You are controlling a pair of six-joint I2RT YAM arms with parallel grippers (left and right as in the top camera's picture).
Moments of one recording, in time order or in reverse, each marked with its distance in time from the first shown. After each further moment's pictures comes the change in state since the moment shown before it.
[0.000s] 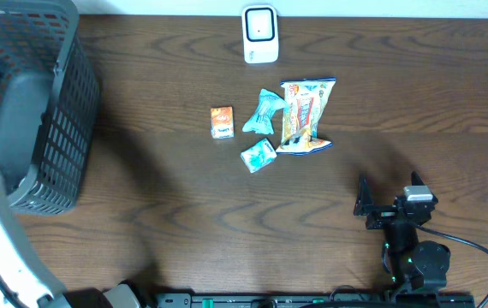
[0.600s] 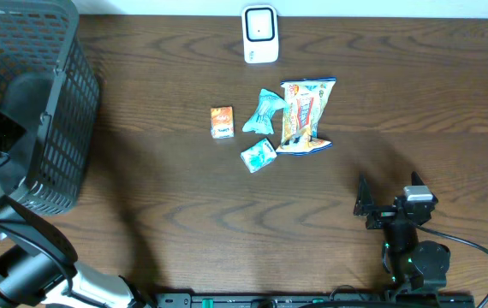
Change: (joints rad) left arm 0.048 0.365 0.000 -0.297 -0.243 0.080; right arm 0.000 0.000 0.000 0.000 0.000 0.000
